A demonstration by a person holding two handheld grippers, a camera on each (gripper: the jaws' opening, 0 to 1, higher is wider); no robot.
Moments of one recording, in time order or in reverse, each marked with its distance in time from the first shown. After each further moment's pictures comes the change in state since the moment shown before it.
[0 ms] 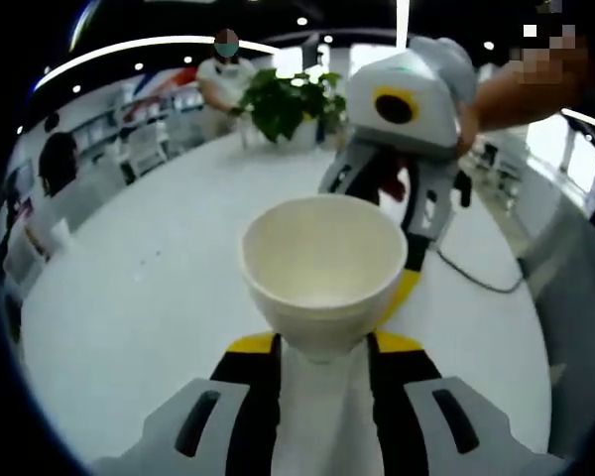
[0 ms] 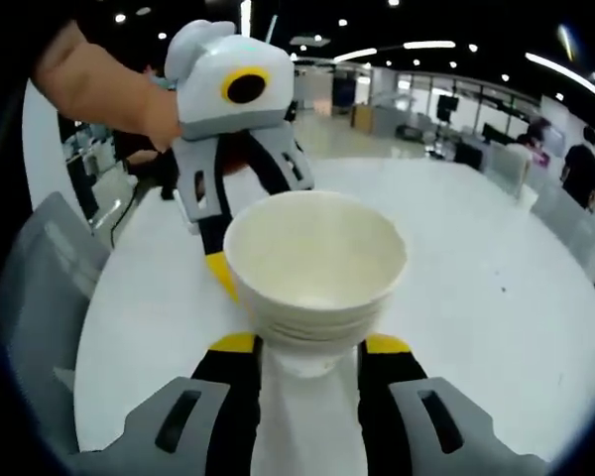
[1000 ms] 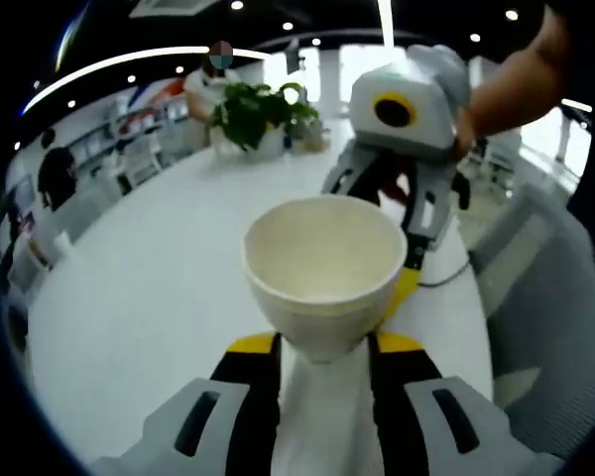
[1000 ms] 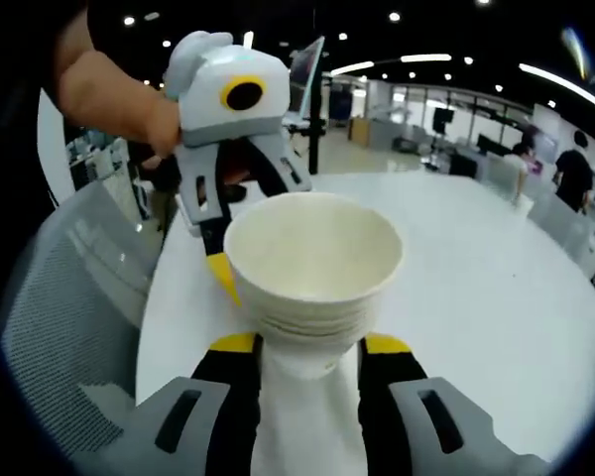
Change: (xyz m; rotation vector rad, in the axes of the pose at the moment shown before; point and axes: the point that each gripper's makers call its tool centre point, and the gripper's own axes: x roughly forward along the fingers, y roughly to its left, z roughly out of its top) left arm -0.027 -0.111 -0.007 0.049 -0.007 0.011; right arm -0.042 0.107 -0.015 -0.002 -0.059 -0.032
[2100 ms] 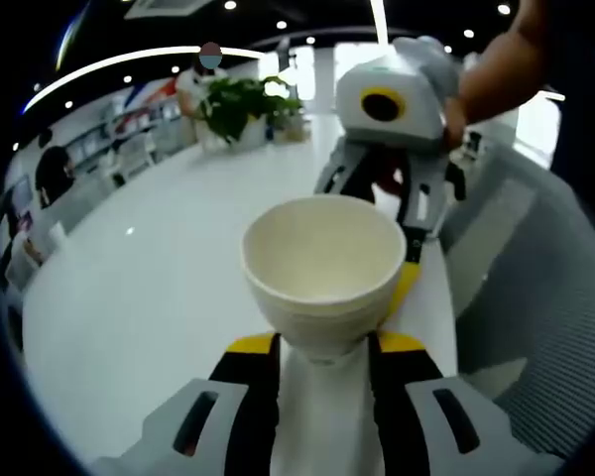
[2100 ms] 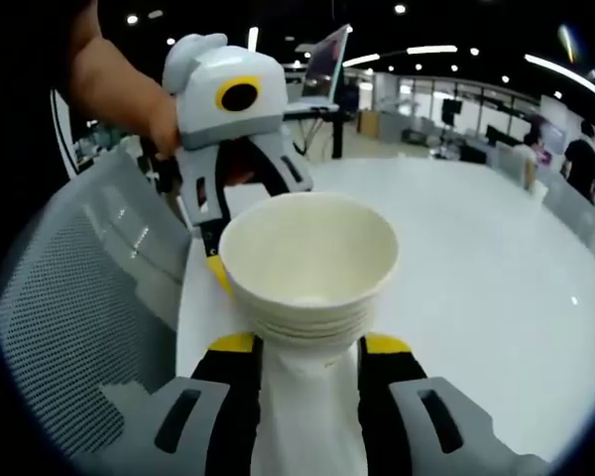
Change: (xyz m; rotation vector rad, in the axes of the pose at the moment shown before) left arm -0.003 -0.070 -0.044 0.004 0.004 -0.015; right arm 0.005 0.075 -0.036 0.023 0.021 0.046
